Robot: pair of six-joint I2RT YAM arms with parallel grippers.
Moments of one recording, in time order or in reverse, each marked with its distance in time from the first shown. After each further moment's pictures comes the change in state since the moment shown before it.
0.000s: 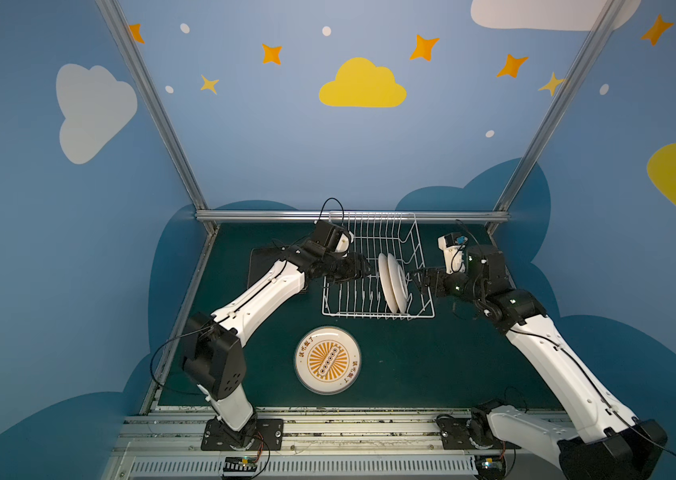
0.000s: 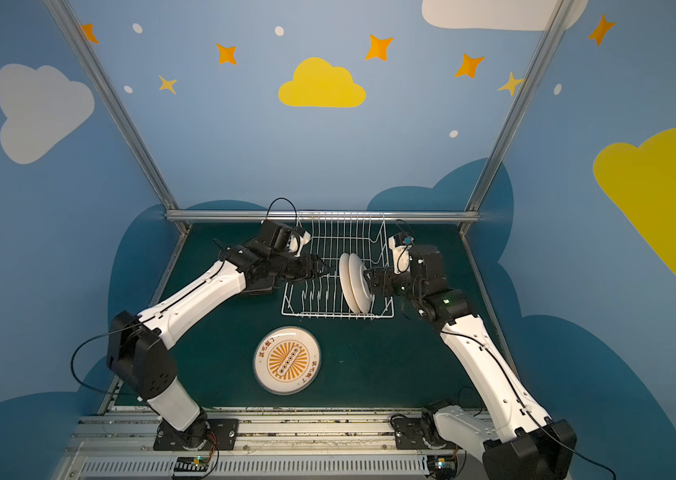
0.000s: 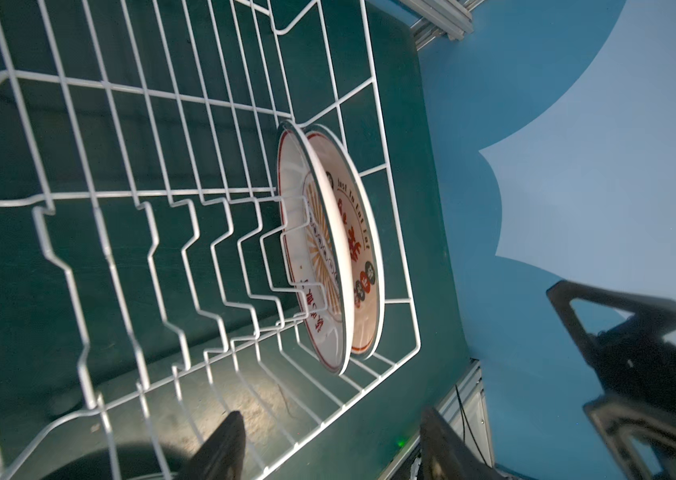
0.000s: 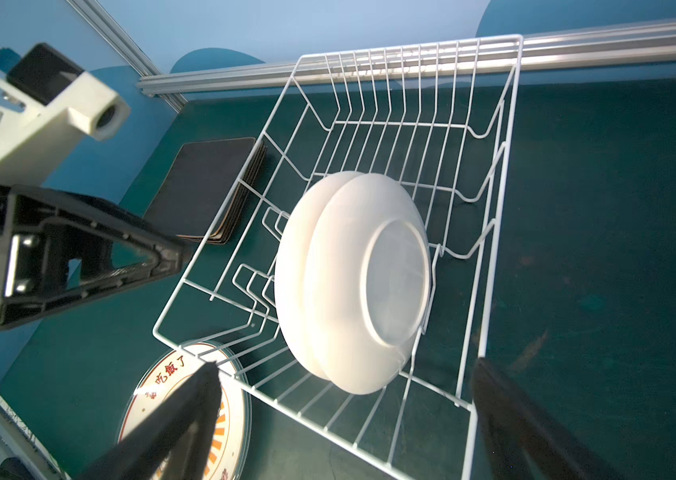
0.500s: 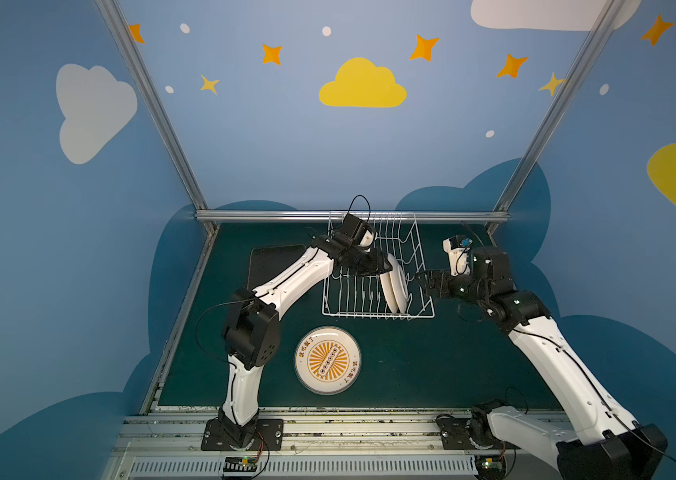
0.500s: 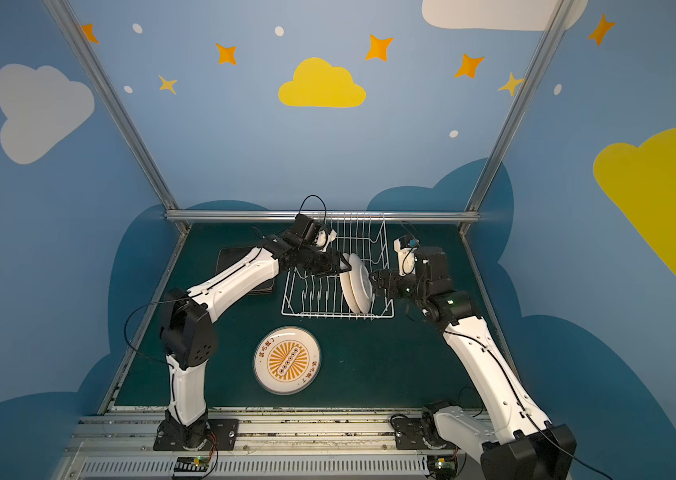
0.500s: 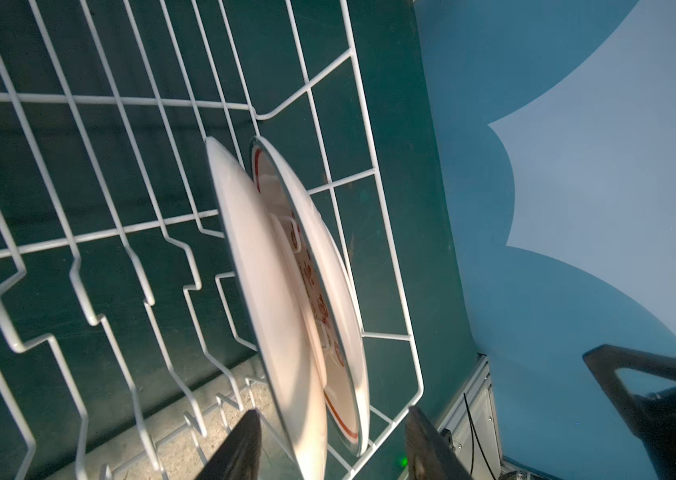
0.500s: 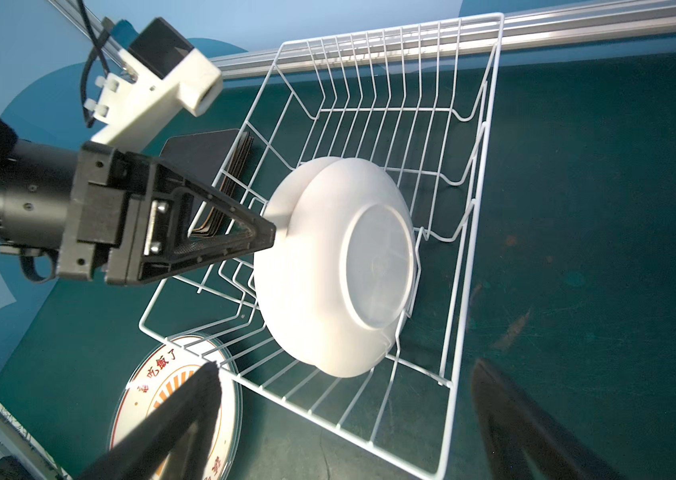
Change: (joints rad) left arm -0.058 0.285 0.298 -0.078 0.008 0.038; right arm -0.049 -0.011 -0.004 -0.031 -0.019 -0.011
